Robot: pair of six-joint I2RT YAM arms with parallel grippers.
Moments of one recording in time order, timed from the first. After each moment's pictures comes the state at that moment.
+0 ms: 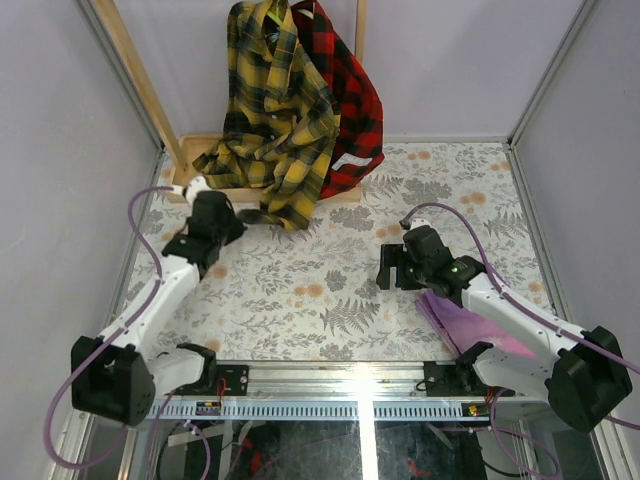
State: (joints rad) left arm -0.23 1.14 0.84 -0.33 -0.21 -0.70; right arm 0.60 1.10 0.69 -0.48 0.03 0.50
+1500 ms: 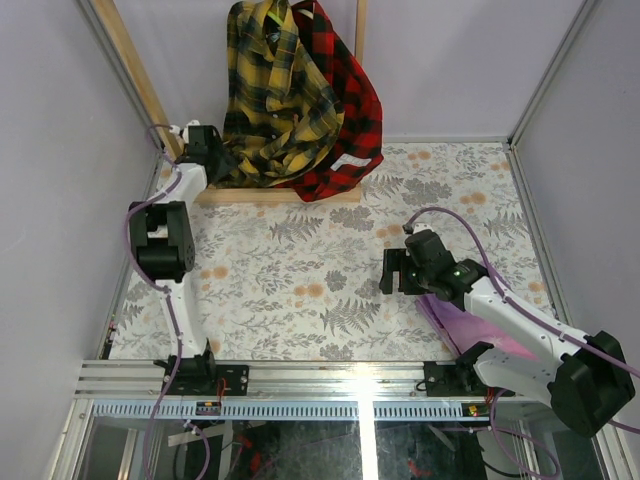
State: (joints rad) left arm 0.07 2.11 1.63 -0.26 -0.11 -0.51; right arm 0.60 1.08 0.66 -0.51 0.03 0.52
